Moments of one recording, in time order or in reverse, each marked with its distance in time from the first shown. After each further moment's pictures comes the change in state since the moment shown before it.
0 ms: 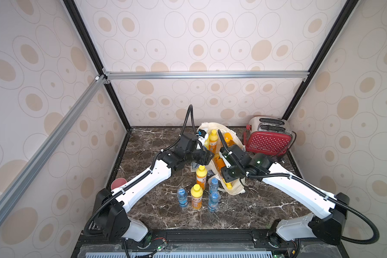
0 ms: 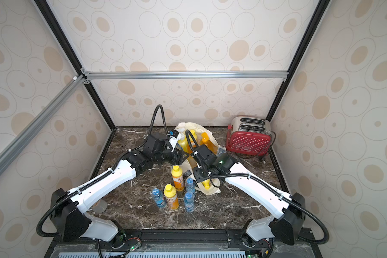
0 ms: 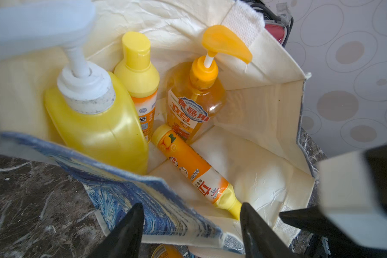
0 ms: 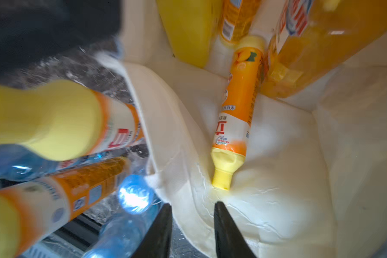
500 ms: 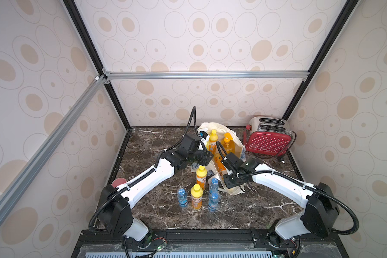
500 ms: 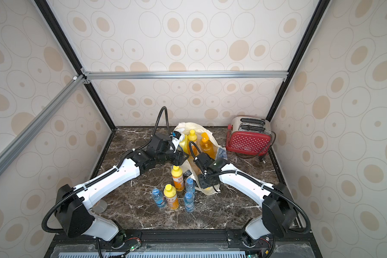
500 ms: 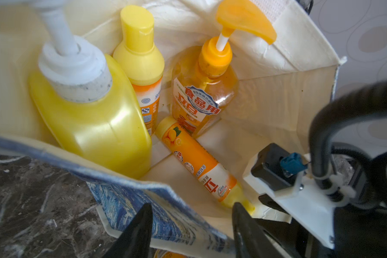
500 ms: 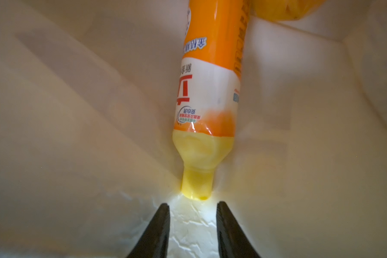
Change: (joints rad) left arm -0.004 0.042 0.007 -0.016 -0.026 0.003; right arm -0.068 0.075 -0.208 0.089 -0.043 0.040
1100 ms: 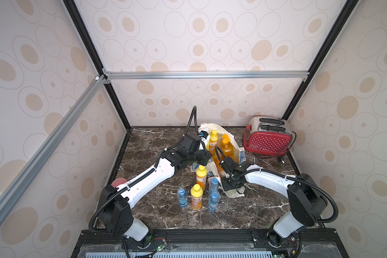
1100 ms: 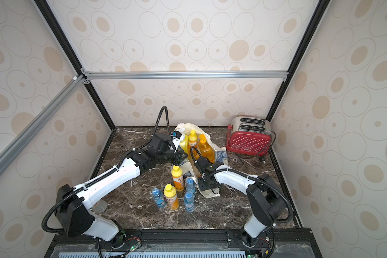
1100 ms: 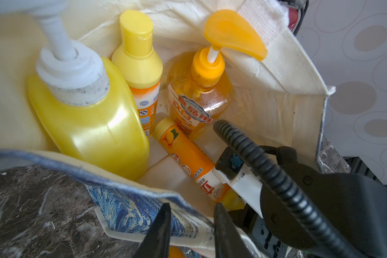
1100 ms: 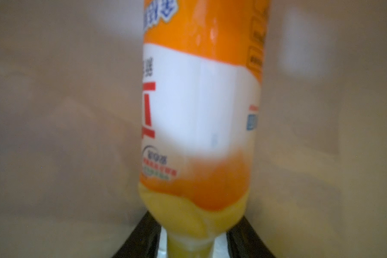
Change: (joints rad) left arm -0.004 0.000 0.011 -0.009 -0.006 0.003; right arm -0.052 0.140 -0.087 0.188 -0.050 0.027
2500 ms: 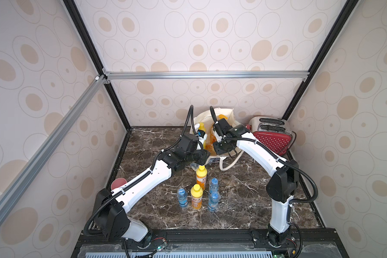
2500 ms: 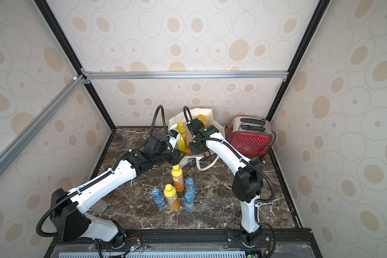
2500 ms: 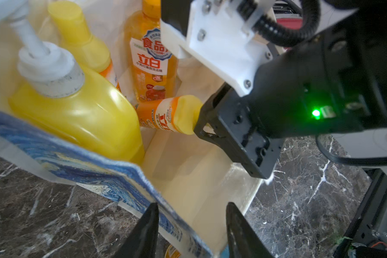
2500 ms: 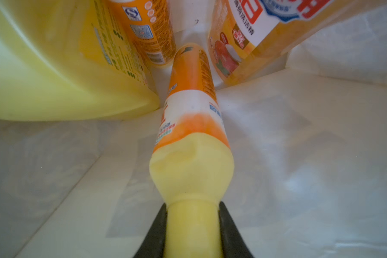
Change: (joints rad) left arm 0.000 -0.049 -0.019 -0.005 -0.071 0.008; right arm -0.093 0.350 0.931 -0.363 0.071 -0.254
